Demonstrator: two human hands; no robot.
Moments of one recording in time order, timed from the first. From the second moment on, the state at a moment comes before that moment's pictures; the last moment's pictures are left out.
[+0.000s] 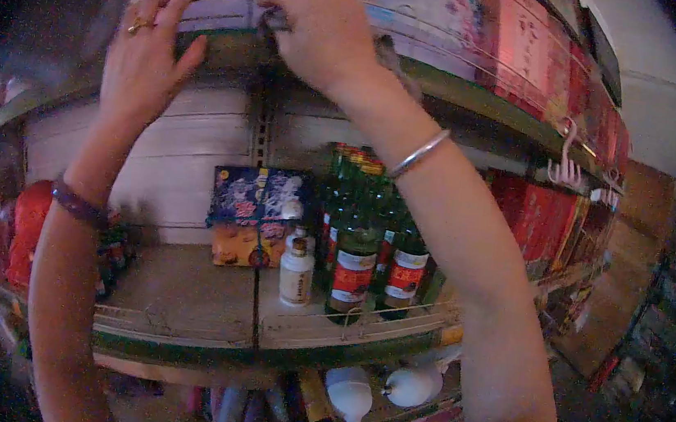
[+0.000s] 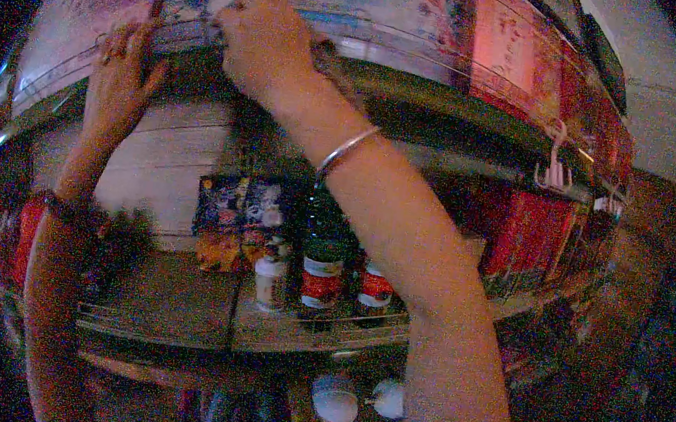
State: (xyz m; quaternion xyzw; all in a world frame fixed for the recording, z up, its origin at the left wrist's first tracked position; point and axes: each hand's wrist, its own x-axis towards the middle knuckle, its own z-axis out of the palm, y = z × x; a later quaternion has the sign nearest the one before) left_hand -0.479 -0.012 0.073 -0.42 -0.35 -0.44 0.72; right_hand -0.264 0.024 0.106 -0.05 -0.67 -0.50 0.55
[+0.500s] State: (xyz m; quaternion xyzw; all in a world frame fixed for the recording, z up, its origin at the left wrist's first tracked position) left_hand -0.472 -0.013 0.072 -0.42 -0.34 -0.42 0.73; right_hand -0.107 0.043 0.128 -0.20 -0.52 -0.39 0.73
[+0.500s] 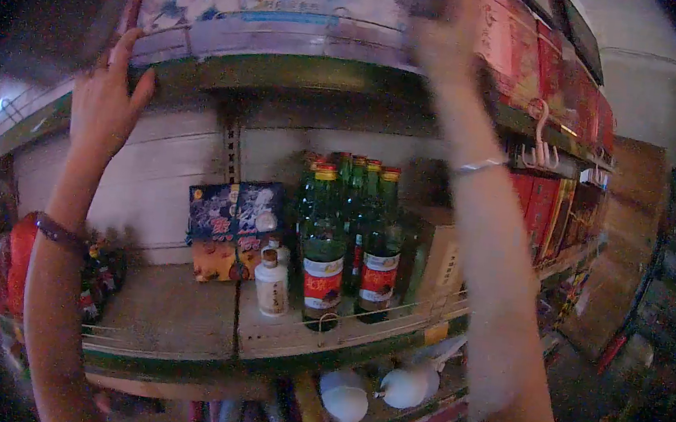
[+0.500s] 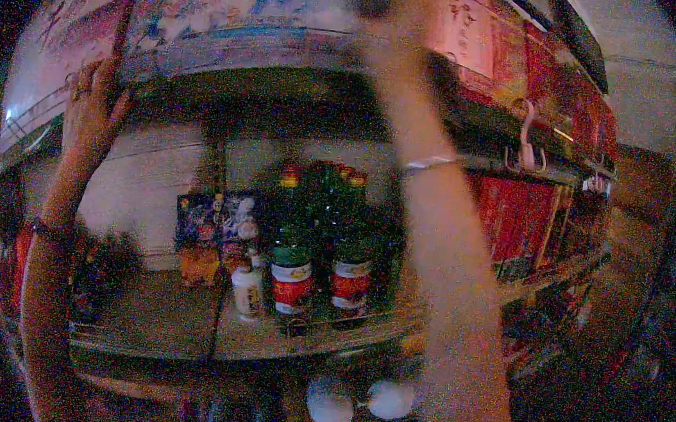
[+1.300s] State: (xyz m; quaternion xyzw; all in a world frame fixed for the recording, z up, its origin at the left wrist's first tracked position) left_hand -0.477 -0.016 0.067 -0.46 -0.39 -0.42 0.68; right_hand -0.151 0.067 0.102 0.03 -0.62 -0.53 0.58
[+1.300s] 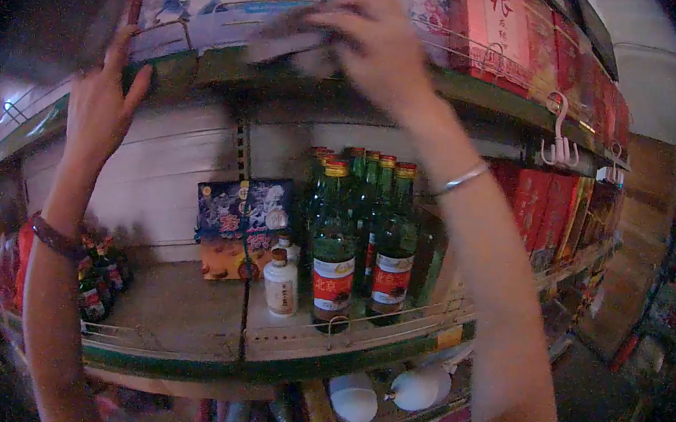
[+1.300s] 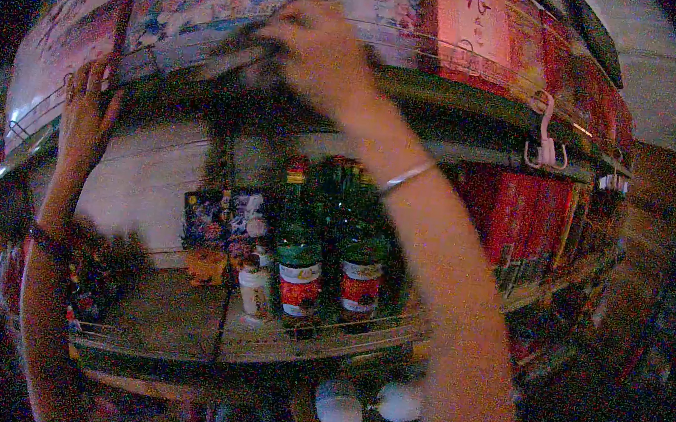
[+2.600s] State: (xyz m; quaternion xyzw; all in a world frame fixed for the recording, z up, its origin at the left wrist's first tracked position) left_hand -0.477 -0.012 0.070 -0.45 -0.42 -0.44 0.66; right_hand -0.151 0.036 0.123 -0.22 -0.57 -0.67 0.42
